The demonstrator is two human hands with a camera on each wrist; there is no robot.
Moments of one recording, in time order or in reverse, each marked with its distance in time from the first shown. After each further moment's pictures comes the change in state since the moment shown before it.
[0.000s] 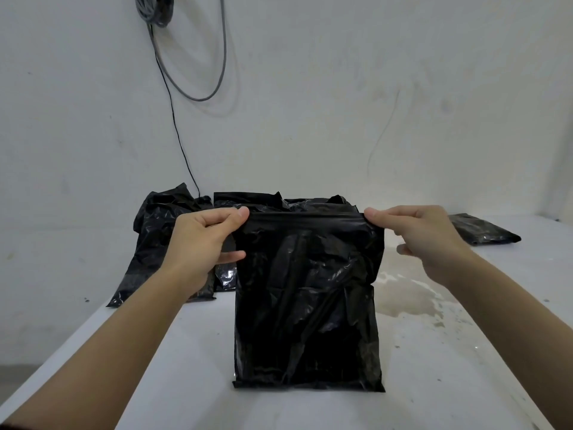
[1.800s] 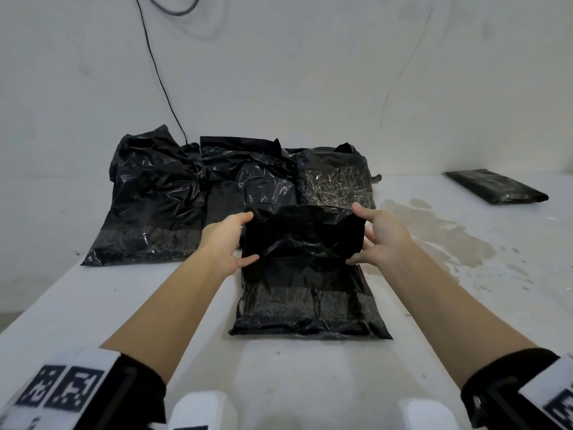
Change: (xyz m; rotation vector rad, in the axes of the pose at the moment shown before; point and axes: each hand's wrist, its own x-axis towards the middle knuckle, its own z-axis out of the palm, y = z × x) left_hand 0.044 -0.110 0.024 -0.128 0.112 -0.672; right_hand 0.042 0.087 0.057 0.501 0.140 0.702
